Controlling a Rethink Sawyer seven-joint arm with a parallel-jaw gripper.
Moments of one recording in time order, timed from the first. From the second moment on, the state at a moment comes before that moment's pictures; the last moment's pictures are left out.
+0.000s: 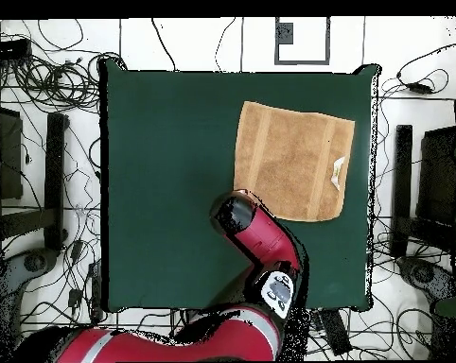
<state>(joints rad) 0.10 -0.32 -0.39 1.76 0.70 0.30 2.23</state>
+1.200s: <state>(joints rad) 0.07 -0.33 -0.38 1.76 0.70 0.28 2.23</state>
